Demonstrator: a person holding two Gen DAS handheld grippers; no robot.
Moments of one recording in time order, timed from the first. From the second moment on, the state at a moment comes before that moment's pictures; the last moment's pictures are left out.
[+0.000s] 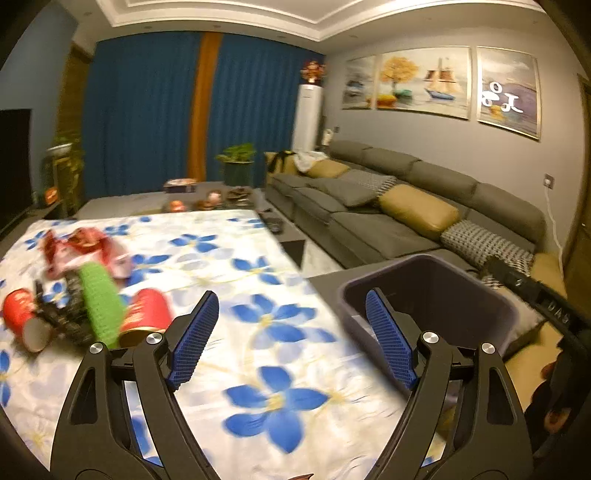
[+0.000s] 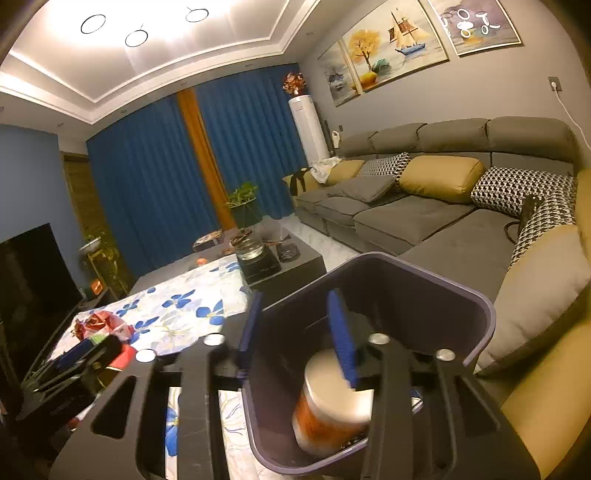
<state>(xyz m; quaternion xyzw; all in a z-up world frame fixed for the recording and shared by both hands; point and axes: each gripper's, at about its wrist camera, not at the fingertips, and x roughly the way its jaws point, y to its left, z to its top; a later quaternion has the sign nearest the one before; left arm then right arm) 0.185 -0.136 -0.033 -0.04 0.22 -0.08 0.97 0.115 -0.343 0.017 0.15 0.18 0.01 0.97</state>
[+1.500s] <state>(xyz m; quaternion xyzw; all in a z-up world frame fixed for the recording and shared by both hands) 0.093 0.184 -0.045 -0.10 0.20 0.23 0.95 0.150 -0.050 -0.046 0.08 0.32 0.20 0.92</state>
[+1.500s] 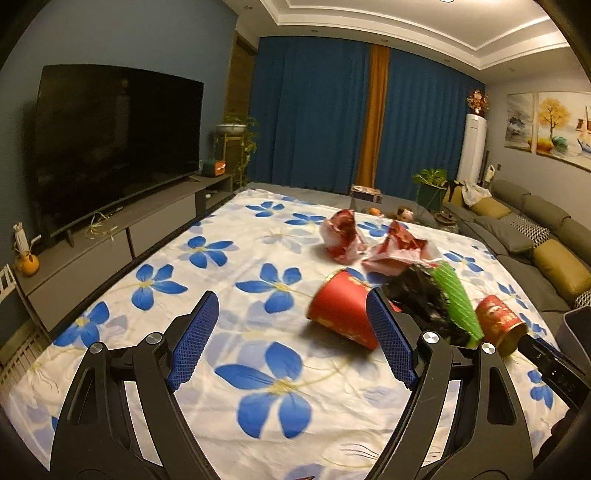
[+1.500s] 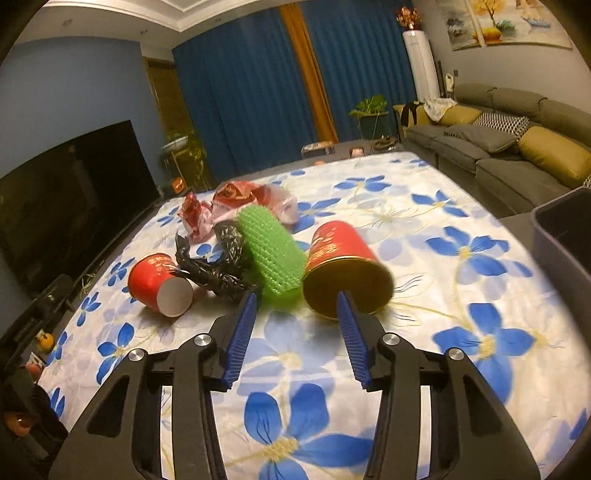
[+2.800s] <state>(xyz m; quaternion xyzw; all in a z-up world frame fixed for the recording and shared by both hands) 0.157 0.155 -0.061 -0.11 0.23 0.12 0.96 0.161 -0.053 -0.055 0.10 0.33 0.21 0.92</state>
